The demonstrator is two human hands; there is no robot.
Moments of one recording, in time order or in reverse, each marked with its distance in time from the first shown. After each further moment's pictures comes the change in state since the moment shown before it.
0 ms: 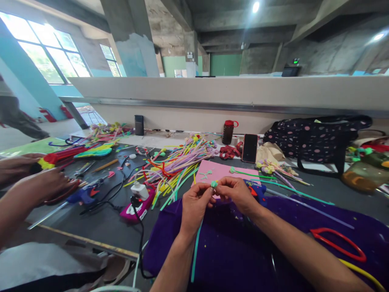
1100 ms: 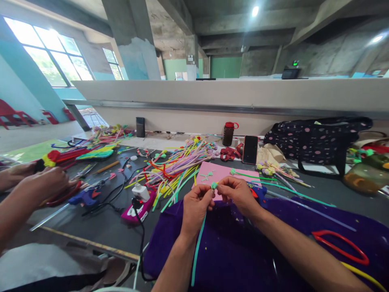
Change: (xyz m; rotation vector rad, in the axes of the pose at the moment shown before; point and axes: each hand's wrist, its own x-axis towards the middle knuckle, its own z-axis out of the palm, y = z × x) left_hand -0.001 0.006 0.000 -0.012 0.019 -0.068; right_hand -0.001 -0.004 0.001 -0.054 0.060 -0.074
